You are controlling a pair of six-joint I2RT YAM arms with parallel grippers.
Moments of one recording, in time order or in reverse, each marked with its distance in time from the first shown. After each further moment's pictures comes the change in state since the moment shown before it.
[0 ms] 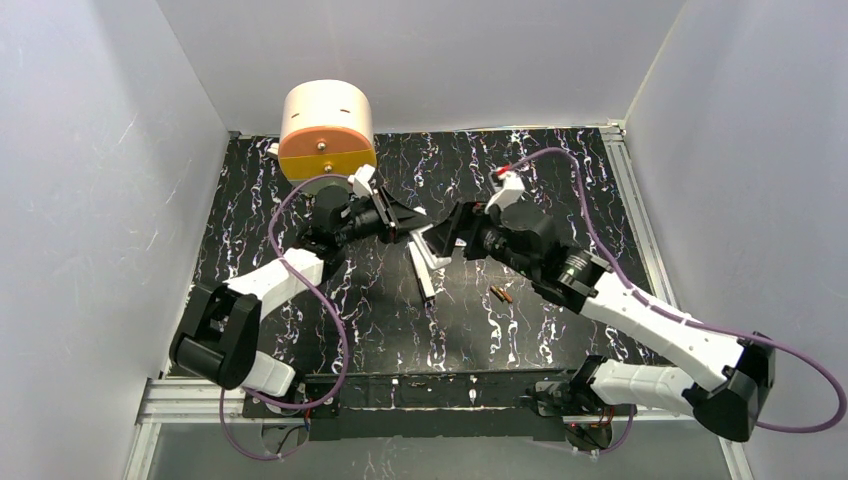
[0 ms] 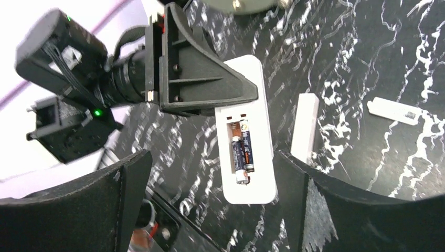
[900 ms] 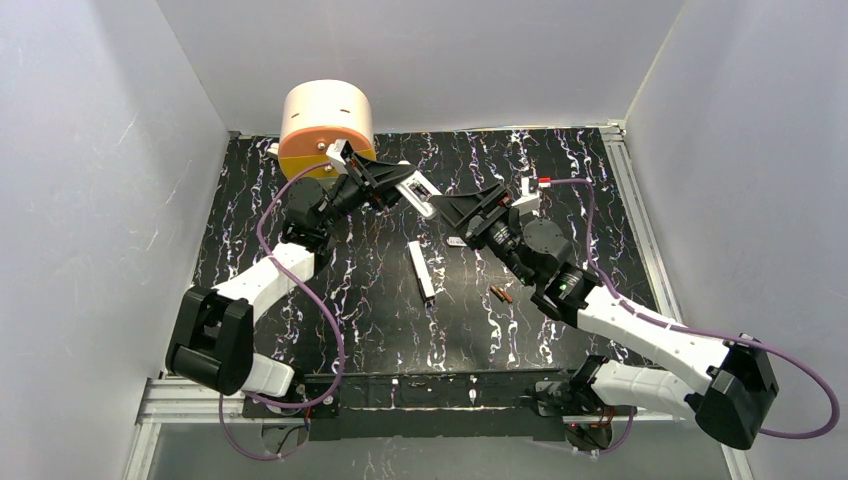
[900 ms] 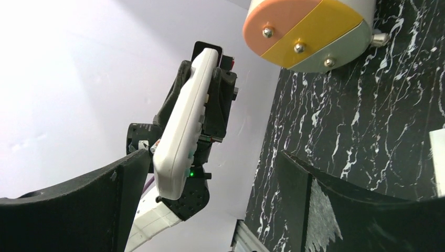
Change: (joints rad) left arm 0.066 -0.042 0.069 0.335 -0.076 -0.577; right arm -0.034 -0.072 -0.269 0.609 0.100 0.509
